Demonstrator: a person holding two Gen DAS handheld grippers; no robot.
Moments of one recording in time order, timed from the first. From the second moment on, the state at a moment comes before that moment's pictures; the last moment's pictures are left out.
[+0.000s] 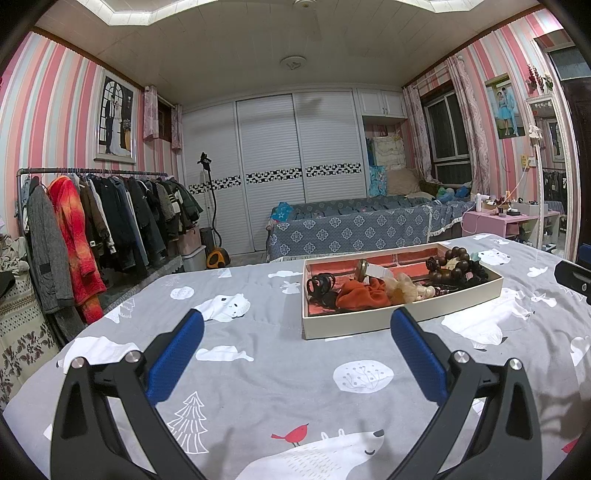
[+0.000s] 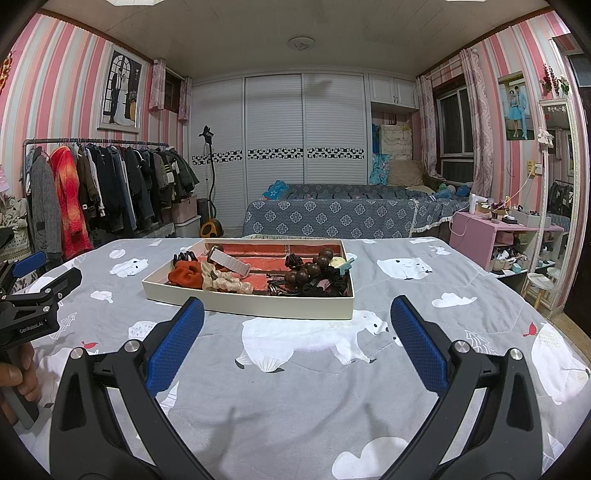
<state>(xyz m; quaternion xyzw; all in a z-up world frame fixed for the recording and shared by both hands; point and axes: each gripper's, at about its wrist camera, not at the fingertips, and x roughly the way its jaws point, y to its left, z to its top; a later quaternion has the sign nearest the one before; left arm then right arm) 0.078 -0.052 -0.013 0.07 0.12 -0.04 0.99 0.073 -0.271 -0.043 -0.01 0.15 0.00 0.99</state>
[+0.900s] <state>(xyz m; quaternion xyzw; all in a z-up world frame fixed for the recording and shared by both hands) 0.077 -0.049 -0.011 0.06 0.12 -0.04 0.99 0.073 -0.271 -0.044 -0.01 0.15 0.00 0.99</state>
